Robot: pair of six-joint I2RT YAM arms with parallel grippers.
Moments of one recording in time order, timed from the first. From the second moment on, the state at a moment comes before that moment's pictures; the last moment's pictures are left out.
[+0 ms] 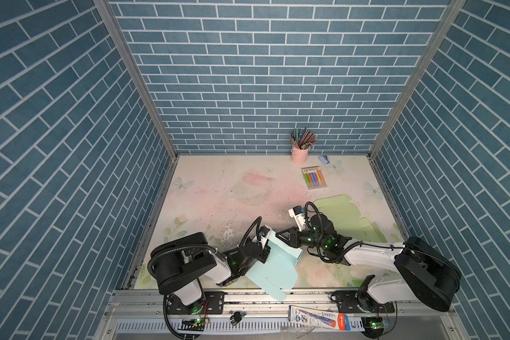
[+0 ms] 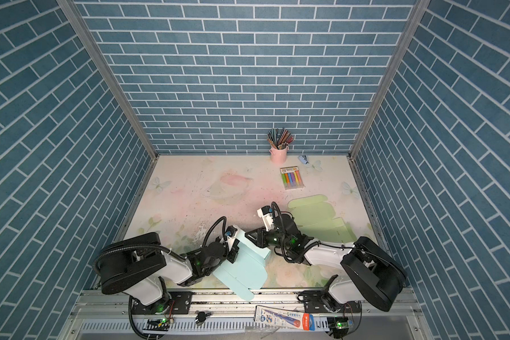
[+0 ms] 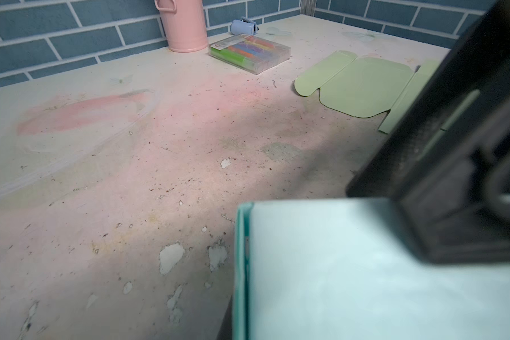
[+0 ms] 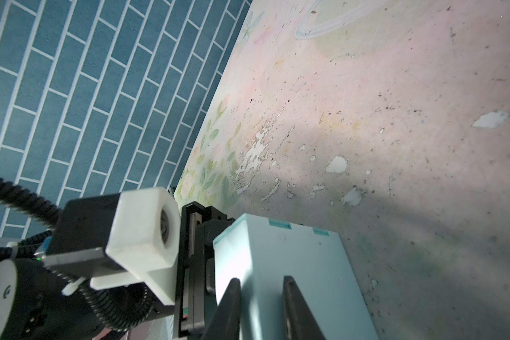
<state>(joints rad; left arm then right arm) -1.06 1.61 0.22 0.96 -0.38 -0.17 0.84 1.37 0.42 0.52 -0.45 0.75</state>
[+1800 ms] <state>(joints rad) -1.10 1.30 0.10 0.76 -0.43 -0.31 1.00 1.29 0.70 -0.15 -0.11 0.35</state>
